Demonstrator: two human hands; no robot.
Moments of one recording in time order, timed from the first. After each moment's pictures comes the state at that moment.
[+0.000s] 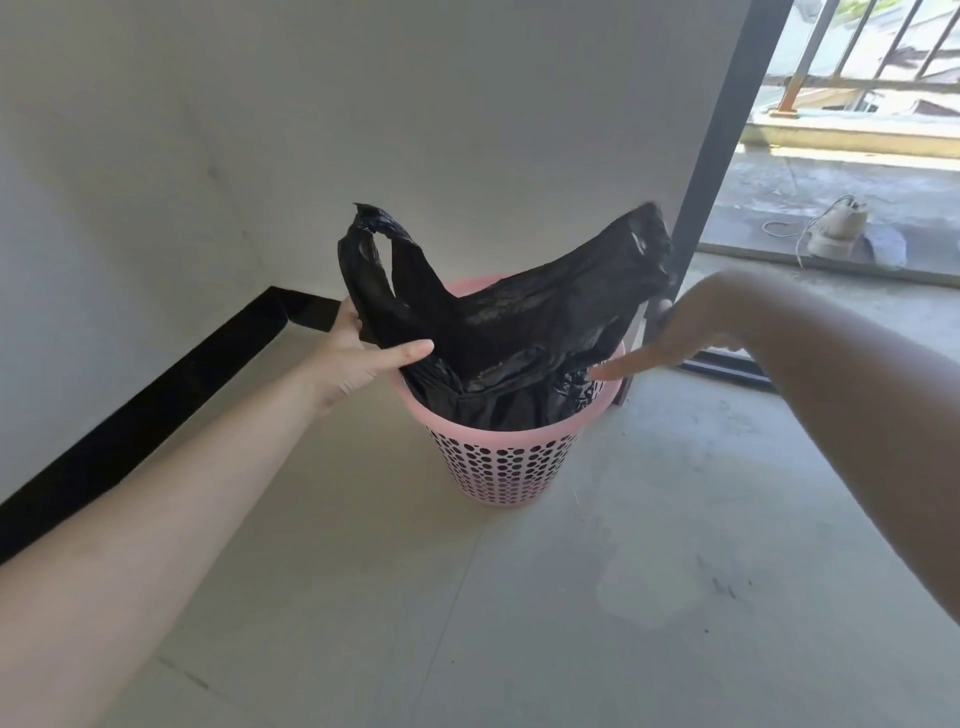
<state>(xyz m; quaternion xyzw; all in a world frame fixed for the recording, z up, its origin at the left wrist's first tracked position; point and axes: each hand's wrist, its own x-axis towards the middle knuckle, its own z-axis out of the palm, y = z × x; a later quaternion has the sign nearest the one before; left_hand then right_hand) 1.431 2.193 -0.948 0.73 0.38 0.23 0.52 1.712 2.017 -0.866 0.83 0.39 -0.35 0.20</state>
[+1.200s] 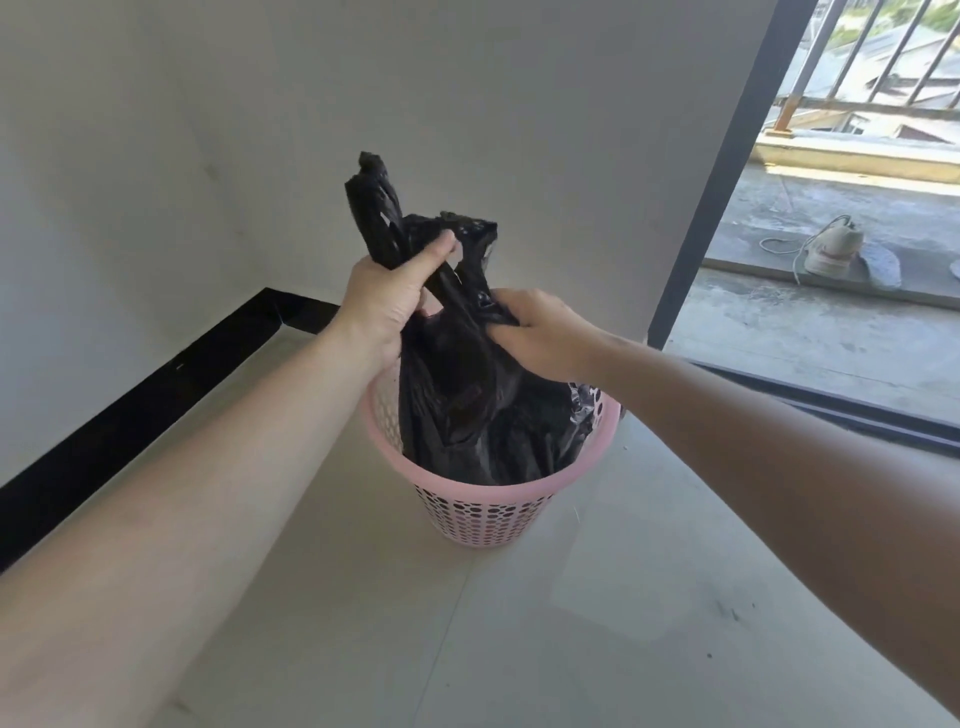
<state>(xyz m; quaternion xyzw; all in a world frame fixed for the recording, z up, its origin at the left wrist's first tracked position) 1.493 2.190 -0.903 0.56 0.37 0.41 0.62 1.640 2.091 -0.920 0.71 0.62 -0.21 -0.26</state>
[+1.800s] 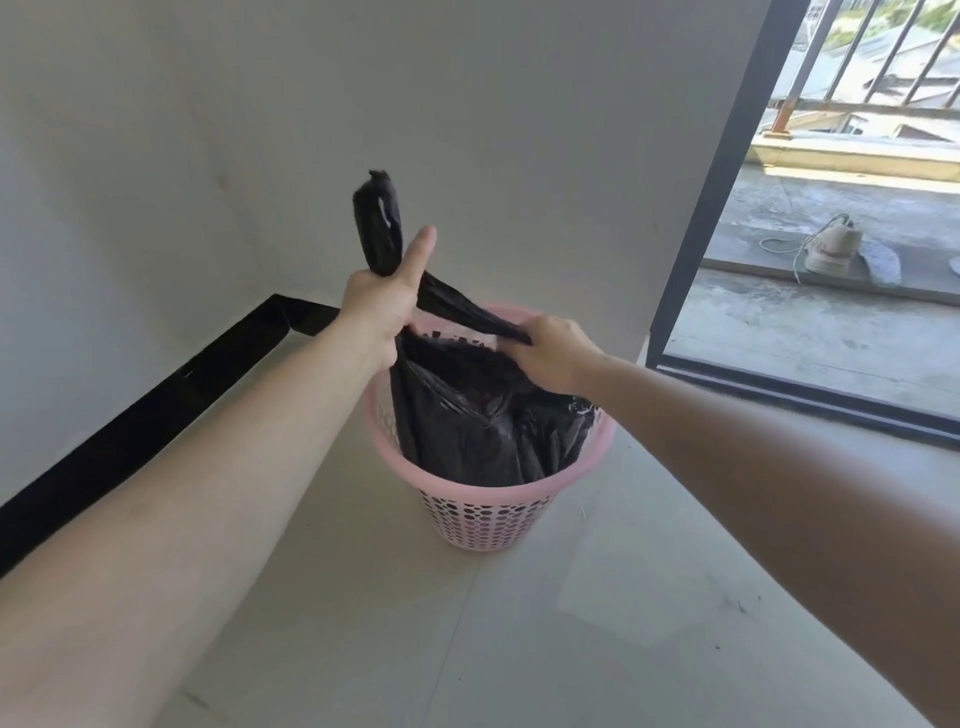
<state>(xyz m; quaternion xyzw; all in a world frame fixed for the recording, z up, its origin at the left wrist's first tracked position) 1.485 2.189 -0.900 0.54 0.48 0.37 0.59 1.646 2.096 -0.951 0.80 0.54 -0.17 -0.20</state>
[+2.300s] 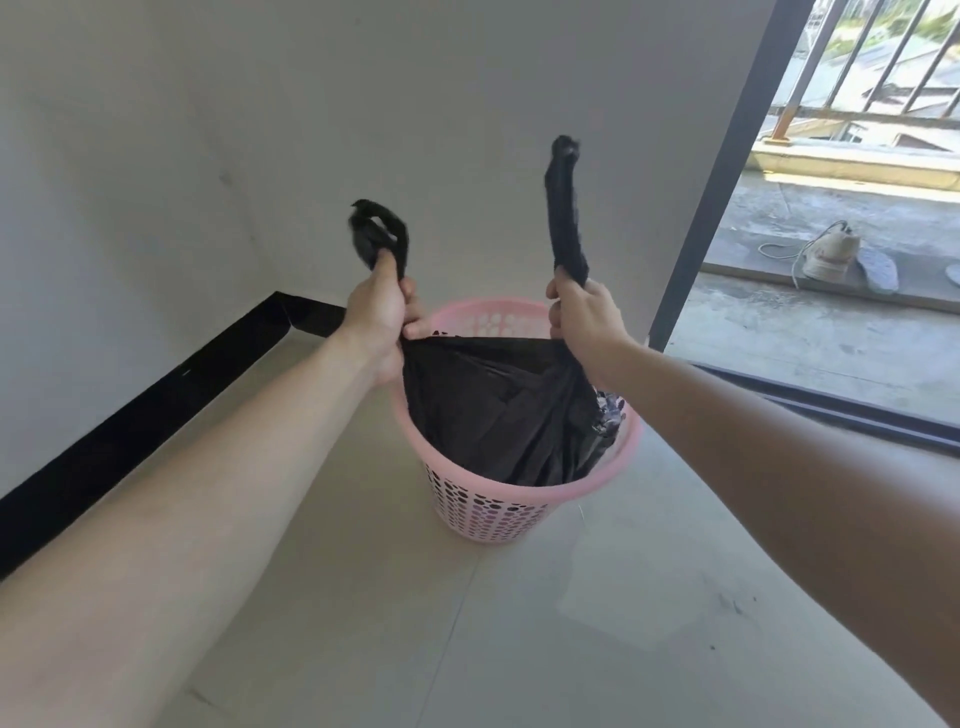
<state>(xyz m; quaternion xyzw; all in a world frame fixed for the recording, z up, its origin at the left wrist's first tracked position) 1.477 2.192 -0.912 0.41 0.38 0.40 0.72 1.650 2.089 -0.931 0.70 0.28 -0.29 -0.59</state>
